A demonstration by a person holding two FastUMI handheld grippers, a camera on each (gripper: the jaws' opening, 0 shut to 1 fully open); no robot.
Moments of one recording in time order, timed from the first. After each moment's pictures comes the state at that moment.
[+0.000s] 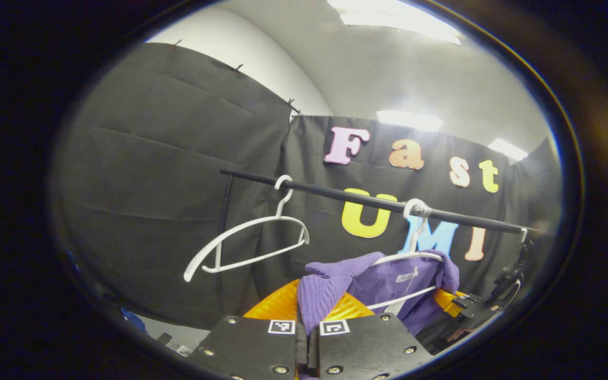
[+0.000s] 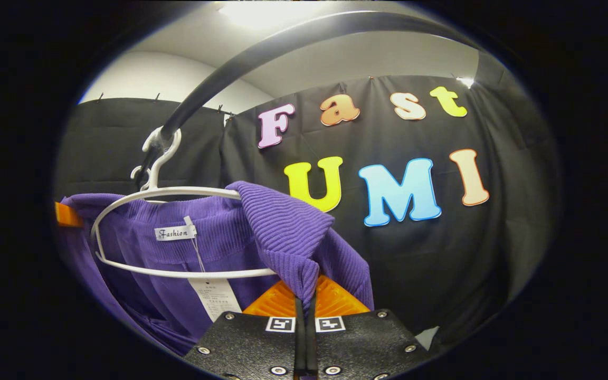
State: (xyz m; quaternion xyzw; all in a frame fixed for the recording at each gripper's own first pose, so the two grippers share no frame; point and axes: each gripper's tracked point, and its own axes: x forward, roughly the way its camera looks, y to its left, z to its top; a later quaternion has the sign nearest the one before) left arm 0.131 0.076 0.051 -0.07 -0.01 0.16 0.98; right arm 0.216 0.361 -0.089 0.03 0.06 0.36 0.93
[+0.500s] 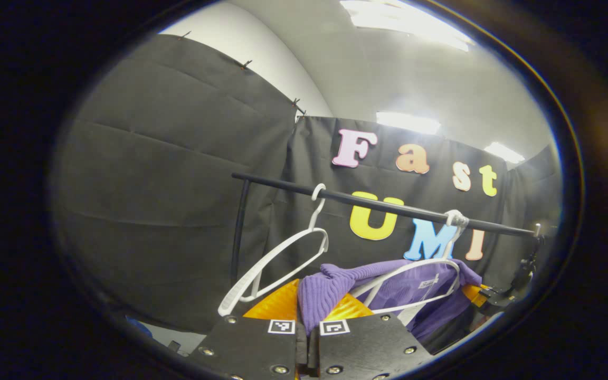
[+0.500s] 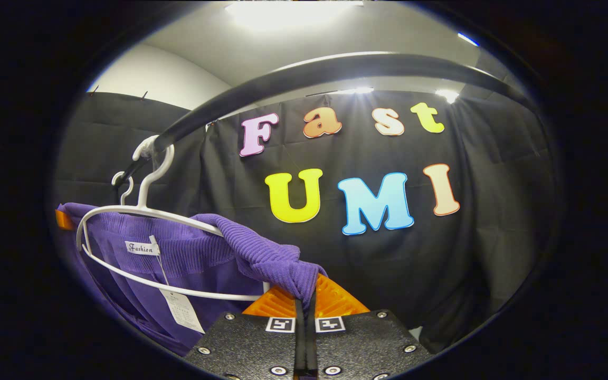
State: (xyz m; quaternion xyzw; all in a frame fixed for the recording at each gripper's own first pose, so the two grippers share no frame) left arm 0.135 0.158 0.049 -0.07 0.00 0.14 0.99; right arm 0.196 0.362 -0.072 0.02 0.05 0.29 0.96
